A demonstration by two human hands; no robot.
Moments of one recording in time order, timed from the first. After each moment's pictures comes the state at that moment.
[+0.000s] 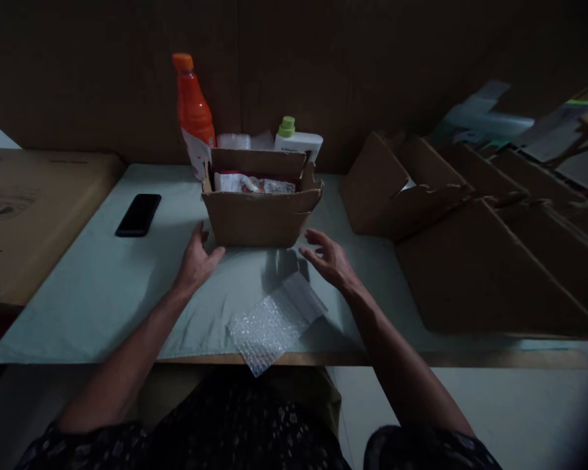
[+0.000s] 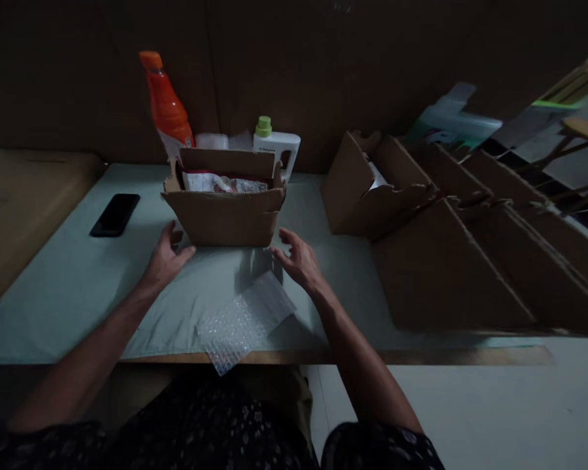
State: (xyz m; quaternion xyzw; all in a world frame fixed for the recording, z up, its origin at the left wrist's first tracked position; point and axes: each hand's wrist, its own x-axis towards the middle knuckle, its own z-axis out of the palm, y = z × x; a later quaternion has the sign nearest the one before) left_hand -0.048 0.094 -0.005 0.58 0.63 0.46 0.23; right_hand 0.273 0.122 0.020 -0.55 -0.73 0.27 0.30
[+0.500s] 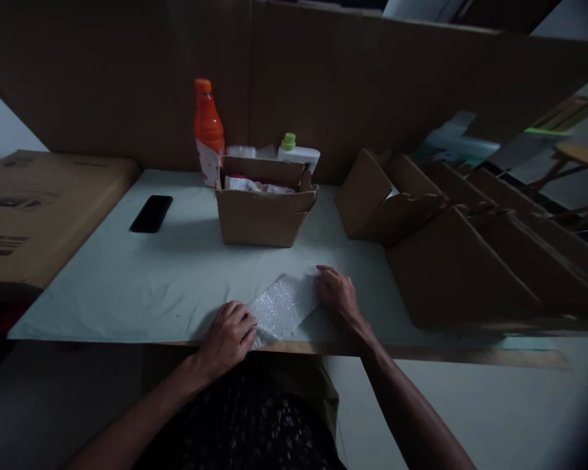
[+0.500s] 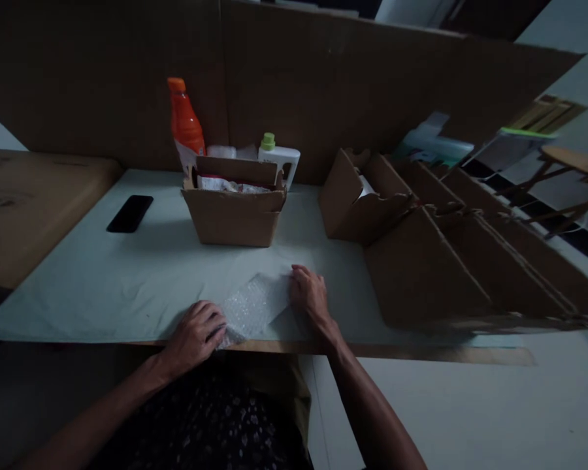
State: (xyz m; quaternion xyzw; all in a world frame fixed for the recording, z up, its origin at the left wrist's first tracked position) left_hand 0.016 -0.057 -0.017 0.83 0.47 0.28 0.11; right_hand 0.297 0.054 -0.005 -0.61 -0.74 0.14 0.26
